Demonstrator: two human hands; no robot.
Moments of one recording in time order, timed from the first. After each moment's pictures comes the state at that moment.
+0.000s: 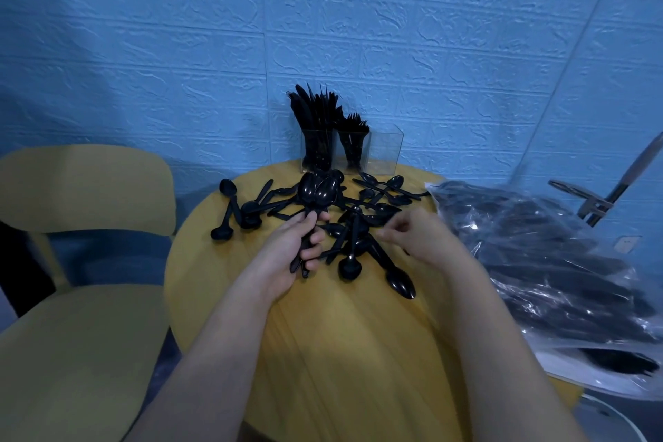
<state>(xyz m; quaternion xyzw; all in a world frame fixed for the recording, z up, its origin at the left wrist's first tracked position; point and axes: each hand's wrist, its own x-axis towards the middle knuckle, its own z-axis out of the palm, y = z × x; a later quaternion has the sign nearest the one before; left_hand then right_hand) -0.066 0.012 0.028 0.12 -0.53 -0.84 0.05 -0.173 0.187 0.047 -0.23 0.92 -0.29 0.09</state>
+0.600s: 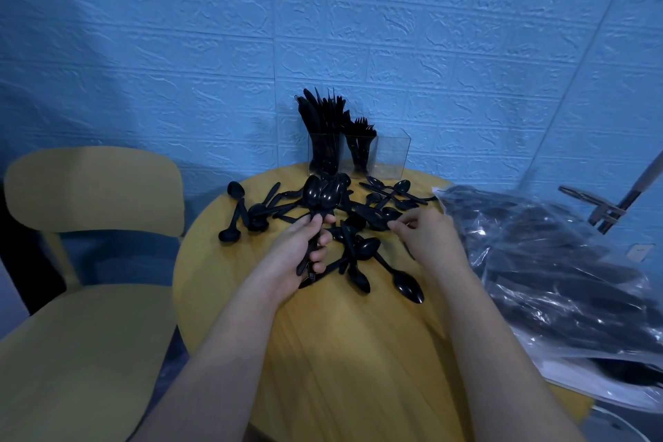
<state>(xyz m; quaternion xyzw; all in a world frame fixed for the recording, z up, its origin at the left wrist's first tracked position) -0.068 0.011 0.025 0.11 -0.53 -0.84 0.06 -0.165 0.178 0.046 -0.15 0.93 -0.33 -0.03</state>
